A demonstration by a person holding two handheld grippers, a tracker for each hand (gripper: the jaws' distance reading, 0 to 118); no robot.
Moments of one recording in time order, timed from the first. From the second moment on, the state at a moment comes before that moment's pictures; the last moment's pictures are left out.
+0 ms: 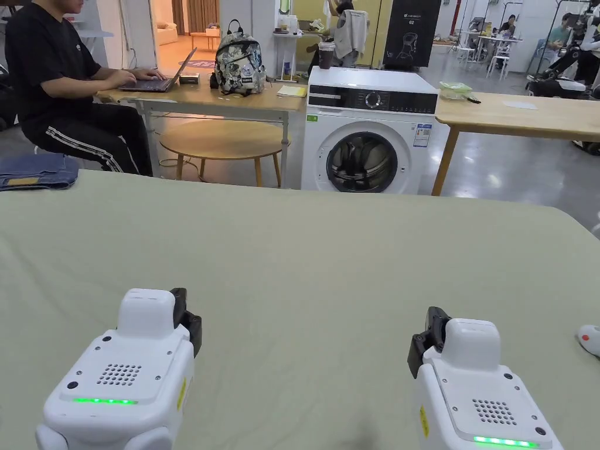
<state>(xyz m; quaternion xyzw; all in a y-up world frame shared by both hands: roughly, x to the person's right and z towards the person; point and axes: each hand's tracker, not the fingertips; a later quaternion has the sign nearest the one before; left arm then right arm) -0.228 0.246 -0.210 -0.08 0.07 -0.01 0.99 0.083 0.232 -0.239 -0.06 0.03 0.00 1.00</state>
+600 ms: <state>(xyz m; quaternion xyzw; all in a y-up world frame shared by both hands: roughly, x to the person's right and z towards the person) -0.228 0.248 -0.209 -0.08 0.07 -0.01 0.99 0.081 0.236 -0.240 -0.07 0.04 -0.01 1.00</state>
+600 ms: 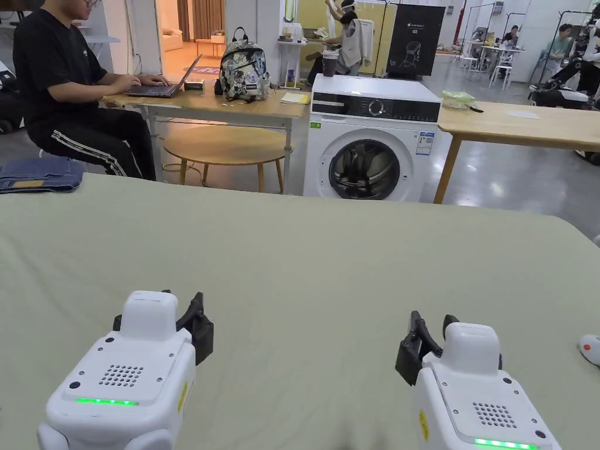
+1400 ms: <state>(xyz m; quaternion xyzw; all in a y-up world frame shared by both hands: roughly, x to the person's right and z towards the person) -0.250 0.249 -0.212 -0.08 0.07 0.02 0.99 0.070 0.241 -0.253 -0.08 0.01 0.01 1.00</state>
